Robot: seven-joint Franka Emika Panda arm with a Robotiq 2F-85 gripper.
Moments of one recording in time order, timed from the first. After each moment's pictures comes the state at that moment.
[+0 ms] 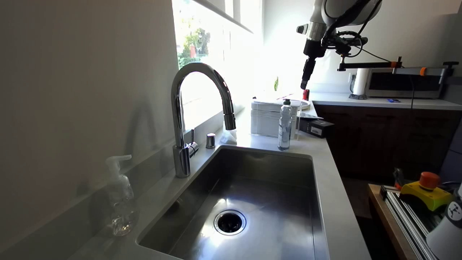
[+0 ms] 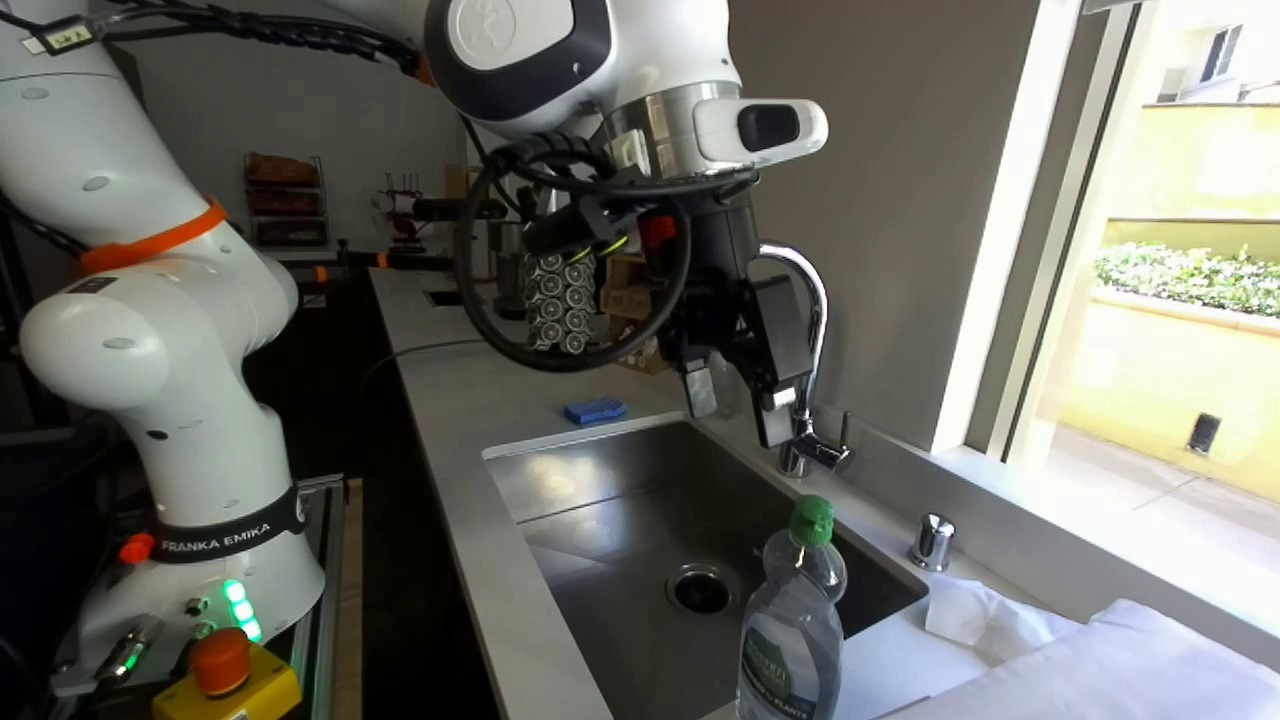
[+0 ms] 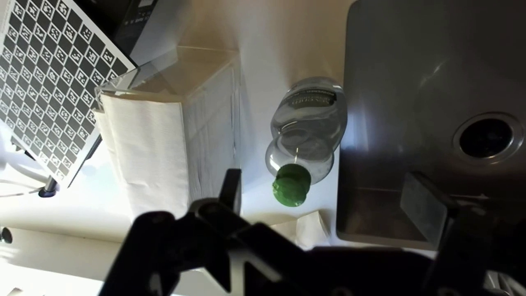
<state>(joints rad) -0.31 -0.38 -0.40 -2.40 -0.30 2.35 -0.52</state>
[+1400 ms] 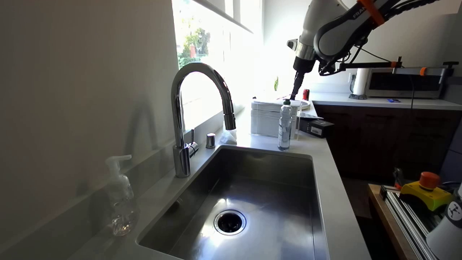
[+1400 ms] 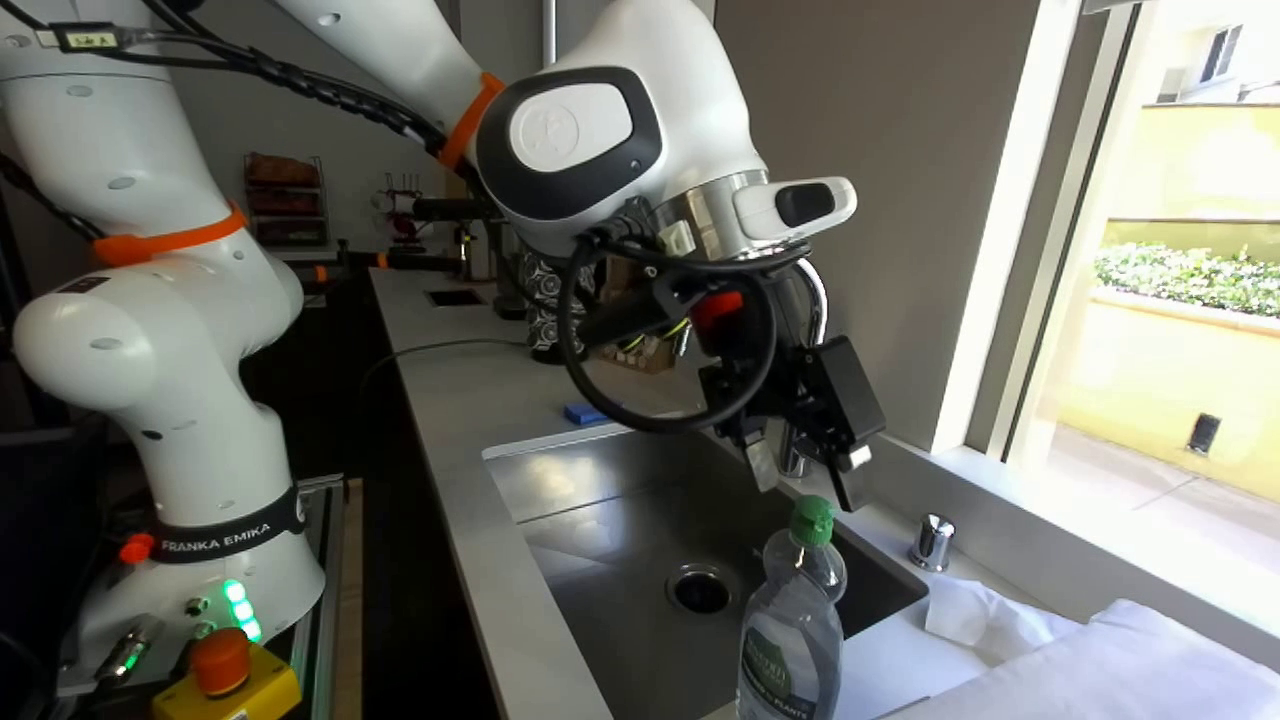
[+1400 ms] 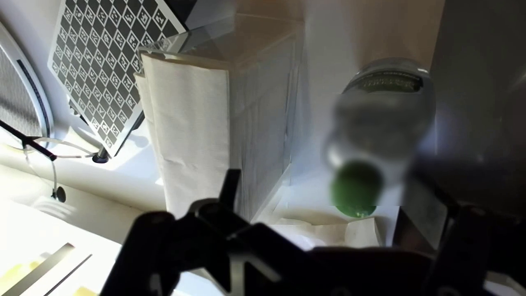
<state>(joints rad) -0.37 -0.21 -0.37 -2.42 -0.54 2.66 -0.35</state>
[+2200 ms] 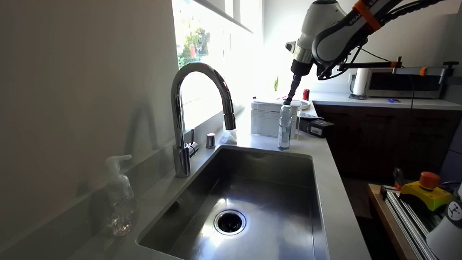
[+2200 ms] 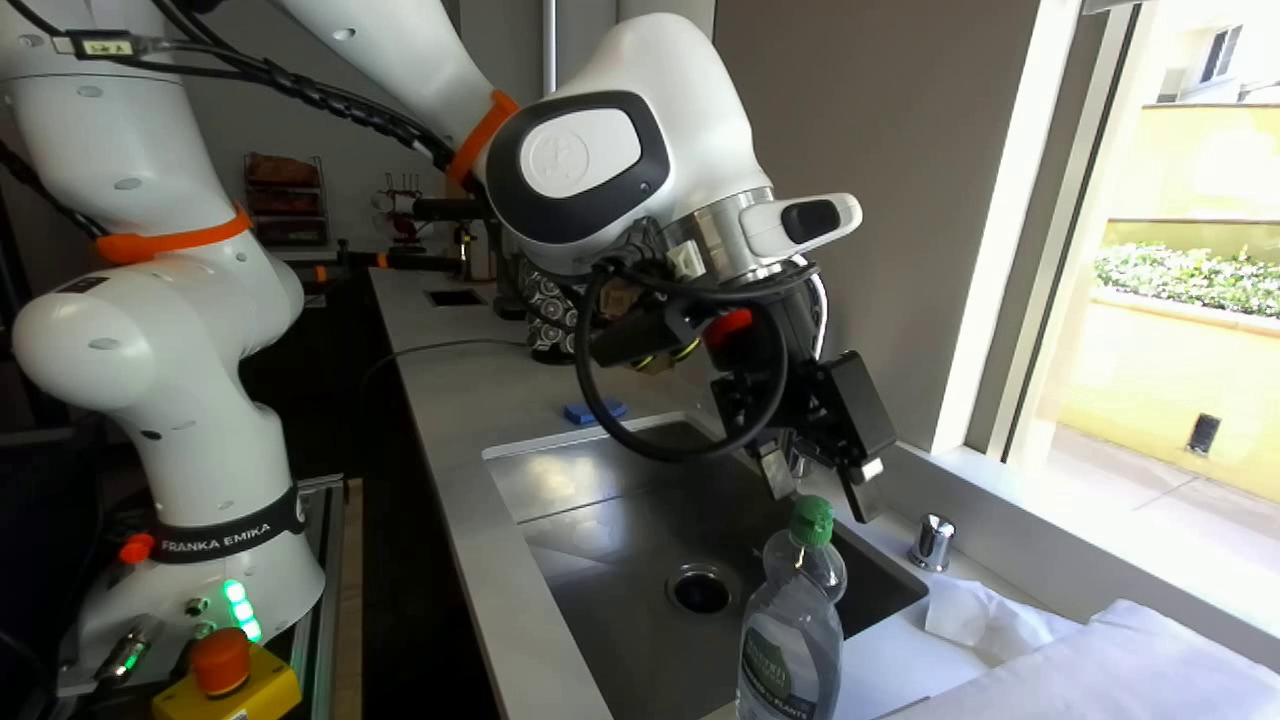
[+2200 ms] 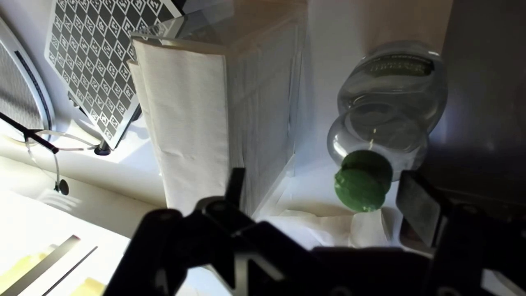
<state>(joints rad) -0.38 -0.17 -0.36 -2.42 -0.54 2.73 -0.32</state>
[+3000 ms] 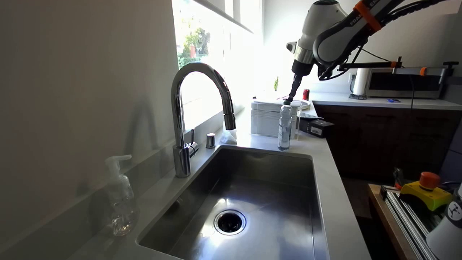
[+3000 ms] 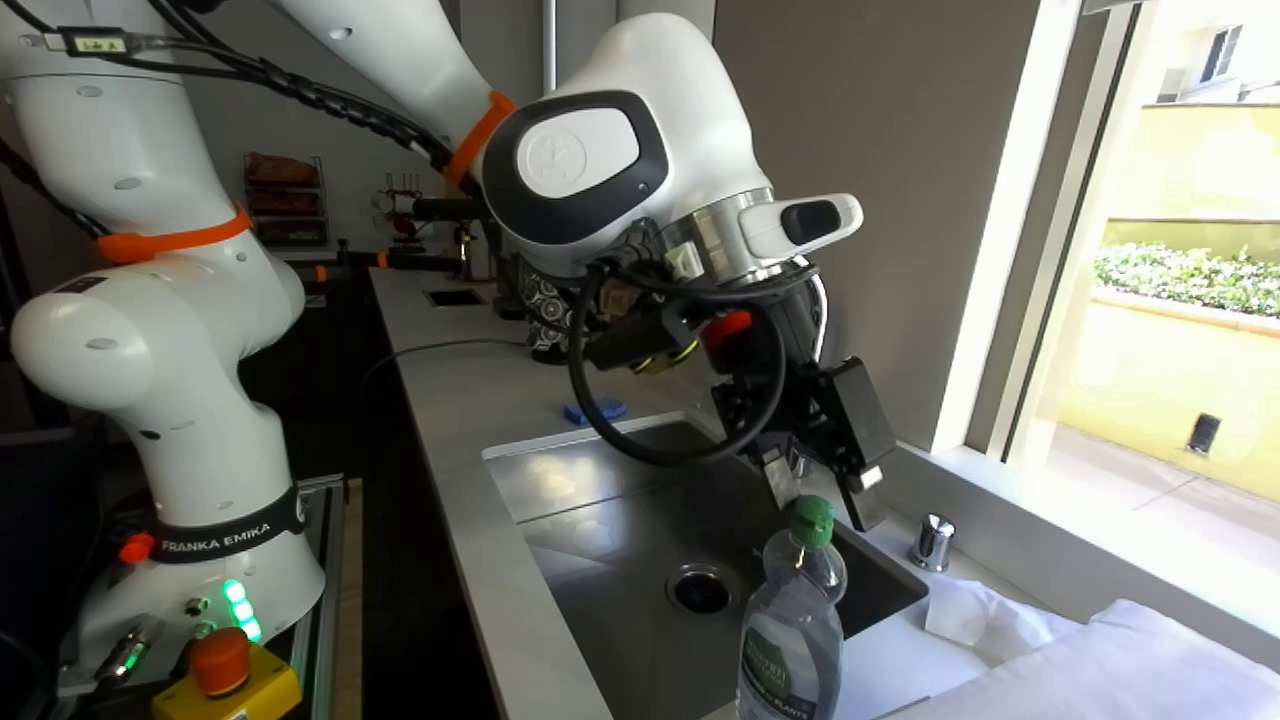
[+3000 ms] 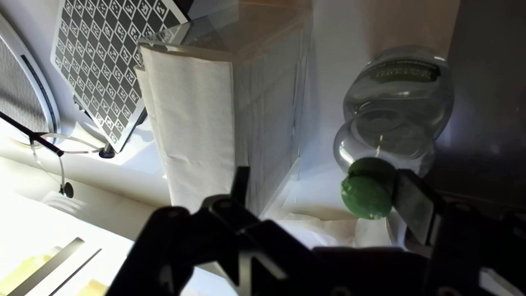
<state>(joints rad) -0.39 -0.17 -0.36 -2.42 -0.56 2.73 -0.31</state>
